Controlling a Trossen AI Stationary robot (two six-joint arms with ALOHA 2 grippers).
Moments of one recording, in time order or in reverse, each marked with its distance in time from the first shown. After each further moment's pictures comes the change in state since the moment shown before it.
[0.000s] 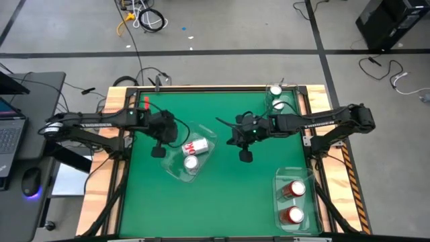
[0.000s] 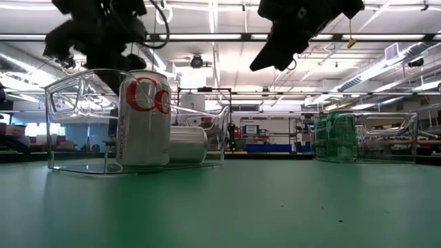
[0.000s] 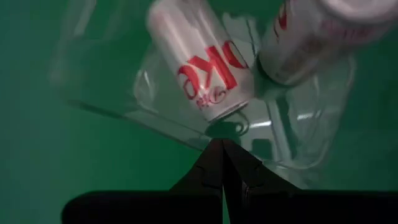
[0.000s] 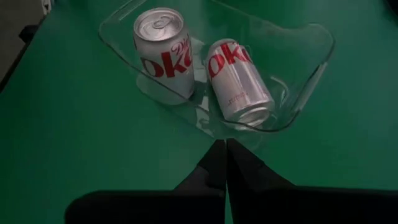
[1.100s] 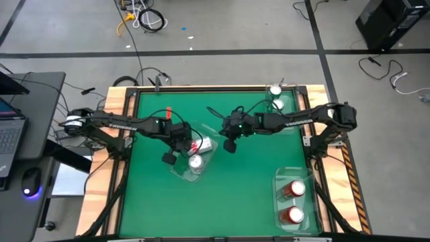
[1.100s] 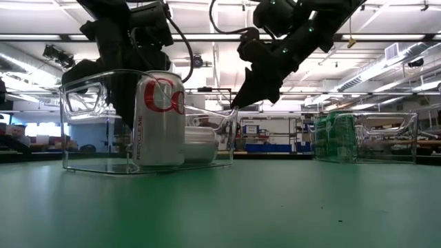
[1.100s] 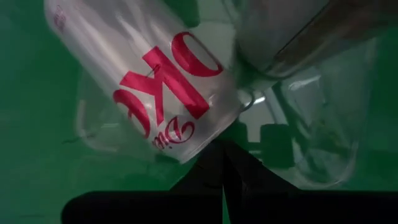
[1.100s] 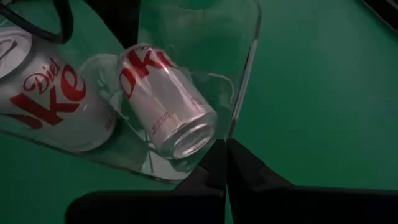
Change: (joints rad) left arm -0.057 0.308 -0.006 0.211 0.026 0.135; right arm -0.107 0.224 -0.010 0.206 0.094 0.168
